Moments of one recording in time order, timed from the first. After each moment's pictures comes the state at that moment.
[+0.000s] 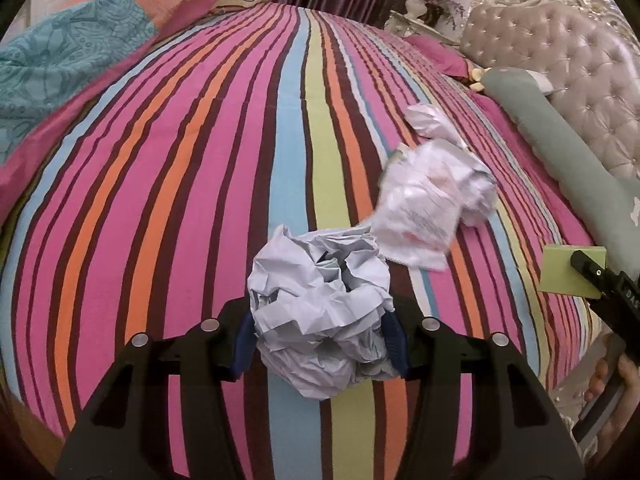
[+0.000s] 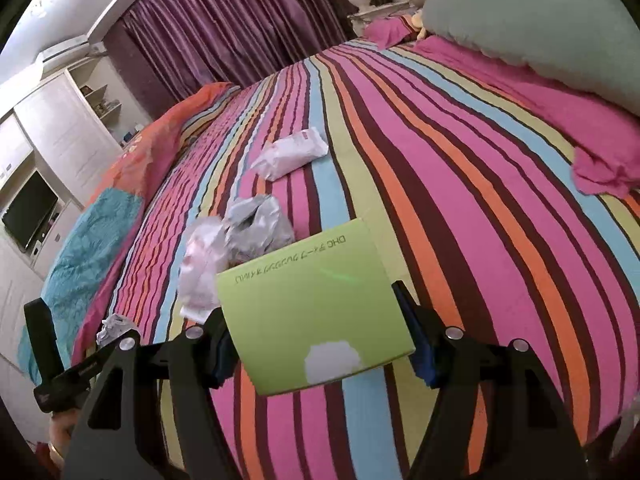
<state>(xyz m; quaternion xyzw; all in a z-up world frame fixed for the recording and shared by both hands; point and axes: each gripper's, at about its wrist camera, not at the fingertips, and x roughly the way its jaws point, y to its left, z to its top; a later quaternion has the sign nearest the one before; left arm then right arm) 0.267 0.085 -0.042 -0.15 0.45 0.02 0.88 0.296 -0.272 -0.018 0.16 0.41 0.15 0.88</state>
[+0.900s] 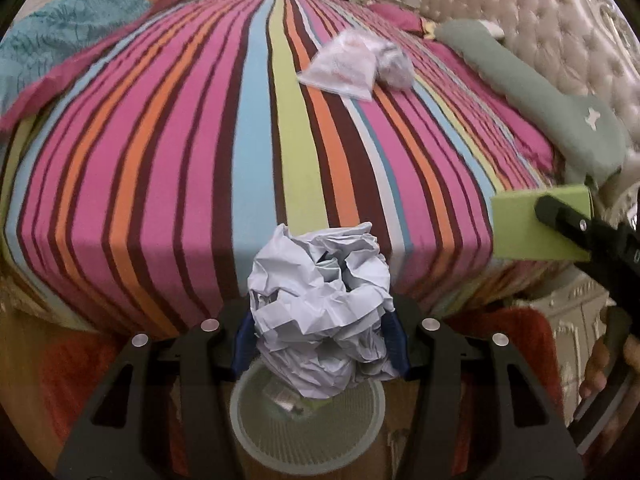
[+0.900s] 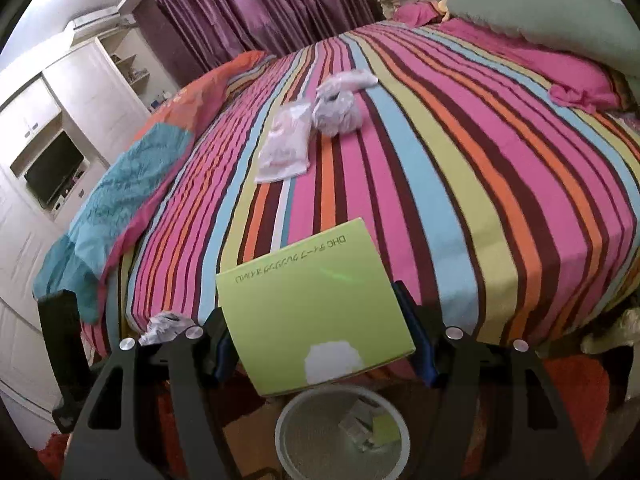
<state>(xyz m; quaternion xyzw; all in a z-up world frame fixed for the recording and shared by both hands) 0.091 0.020 -0.069 -0.12 0.48 -0.03 0.87 0.137 -0.232 -0.031 0.13 0.43 0.19 0.87</state>
